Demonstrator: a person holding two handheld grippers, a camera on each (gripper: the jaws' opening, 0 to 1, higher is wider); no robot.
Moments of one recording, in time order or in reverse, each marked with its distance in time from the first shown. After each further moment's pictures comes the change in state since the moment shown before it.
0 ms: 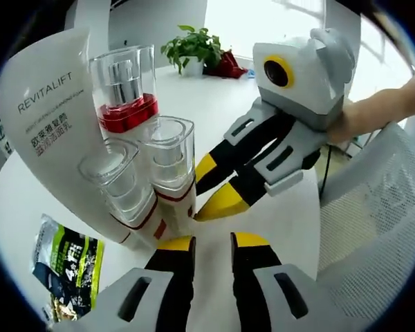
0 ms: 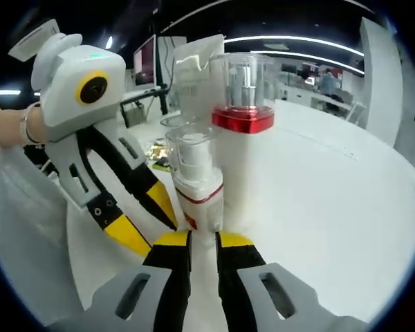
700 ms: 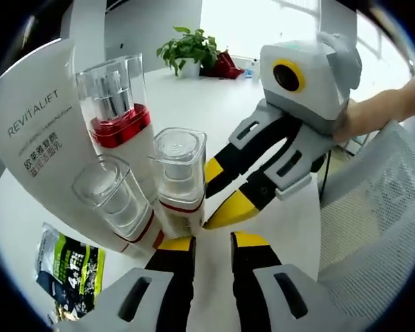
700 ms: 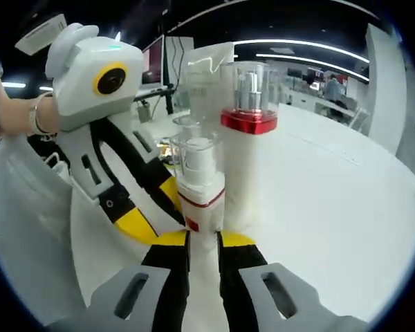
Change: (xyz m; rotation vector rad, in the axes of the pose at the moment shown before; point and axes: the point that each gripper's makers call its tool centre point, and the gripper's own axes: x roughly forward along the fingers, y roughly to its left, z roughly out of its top) left arm 0.002 0.001 0.003 0.033 0.013 0.003; right arm -0.006 0.003 -0.001 -0.044 -0.014 0.018
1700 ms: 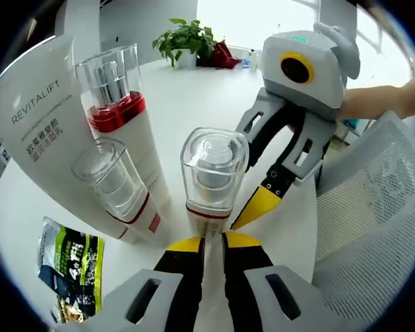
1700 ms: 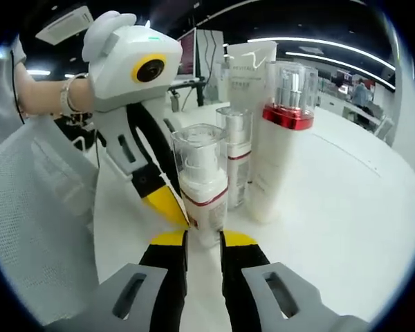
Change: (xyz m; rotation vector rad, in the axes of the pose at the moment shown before) left arm -0.005 -0.003 -0.011 0.019 0.056 -0.002; right arm -0.011 0.026 -0.010 -0.071 0.031 0.156
